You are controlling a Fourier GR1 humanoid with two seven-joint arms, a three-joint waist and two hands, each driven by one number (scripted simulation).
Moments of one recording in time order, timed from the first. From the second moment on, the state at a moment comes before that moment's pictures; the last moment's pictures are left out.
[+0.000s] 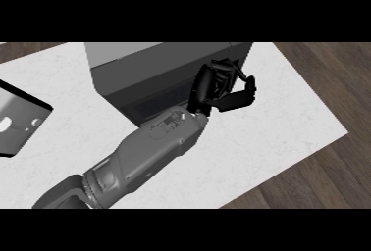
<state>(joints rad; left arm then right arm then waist) -1.07 0.00 -0.78 -0.75 0.86 0.65 -0.41 0.00 -0.62 -0.21 -1.95 -0.72 0.39 -0.25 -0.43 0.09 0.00</state>
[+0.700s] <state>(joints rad) -1.13 0.00 -0.89 -0.71 0.89 0.51 -0.41 0.02 -0.64 -0.31 -1.97 -0.77 0.36 -0.23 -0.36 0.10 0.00</state>
